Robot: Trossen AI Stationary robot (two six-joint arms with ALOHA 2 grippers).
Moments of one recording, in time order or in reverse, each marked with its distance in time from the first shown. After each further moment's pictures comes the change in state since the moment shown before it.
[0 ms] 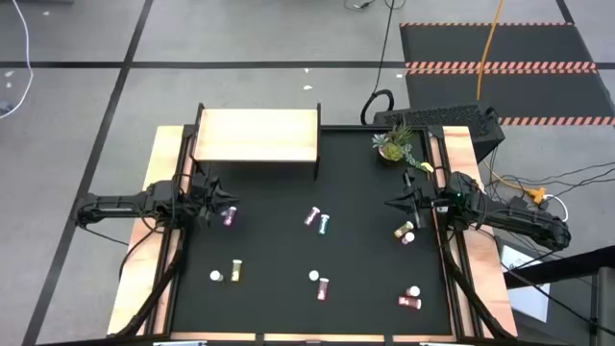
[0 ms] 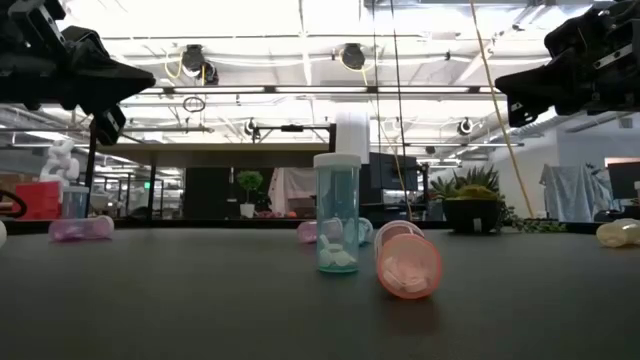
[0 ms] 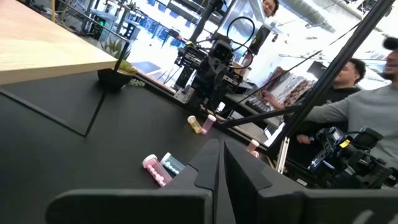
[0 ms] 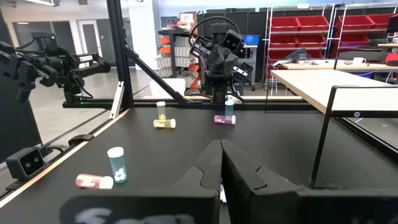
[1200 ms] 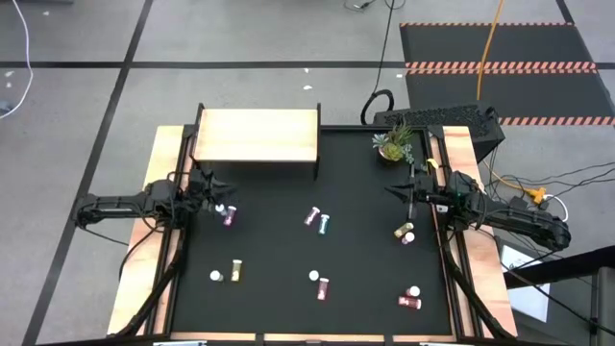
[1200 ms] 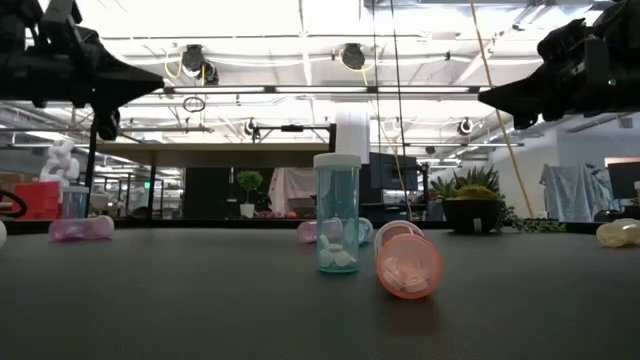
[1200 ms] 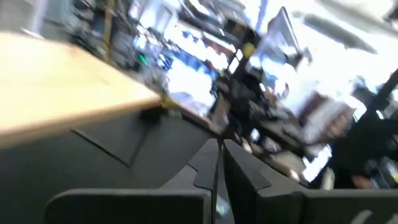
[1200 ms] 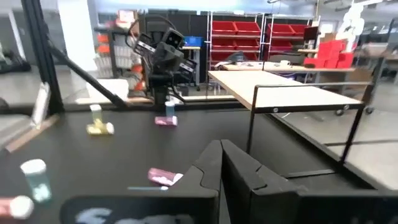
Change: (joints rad) left arm 0.007 0.000 0.000 0.069 -0.217 0.063; right arm 0.000 0.001 0.000 0.007 0.261 -0.024
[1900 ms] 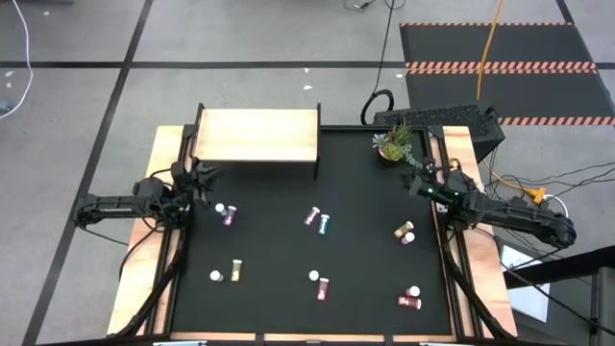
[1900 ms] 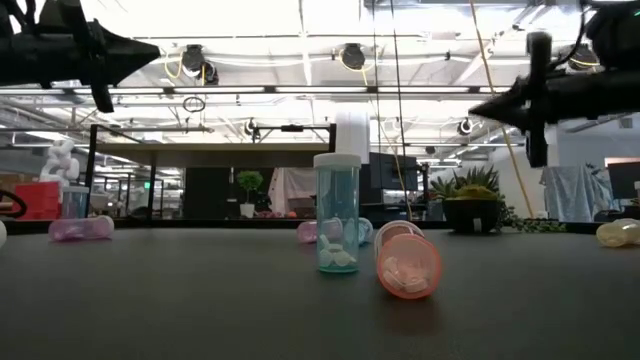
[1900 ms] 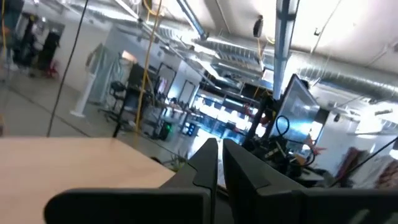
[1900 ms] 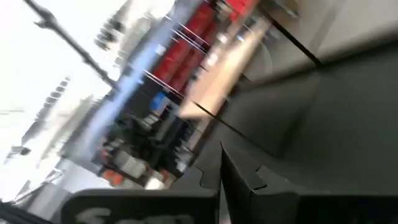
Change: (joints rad) left arm 0.000 0.002 0.000 0.251 -0.167 0.230; right arm 0.001 0.121 0.006 0.066 0.290 0.961
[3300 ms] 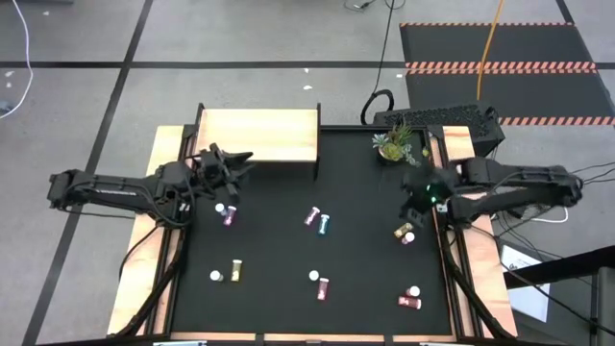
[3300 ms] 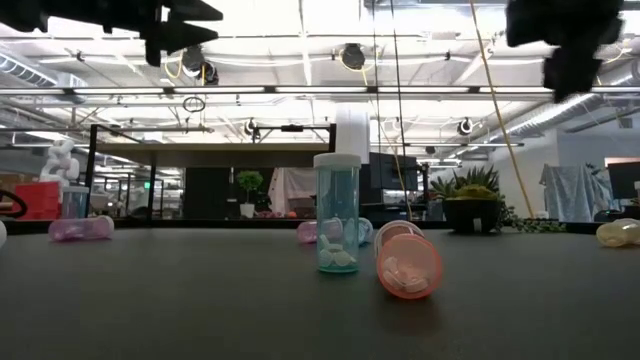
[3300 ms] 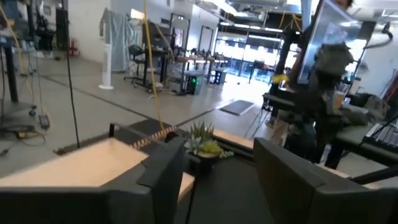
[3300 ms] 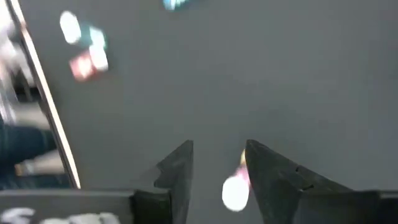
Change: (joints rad) left arm -0.002 0.706 0.450 -0.004 -0.030 0.112; right arm 0.336 0.603 0.843 -1.326 -0.264 -0.379
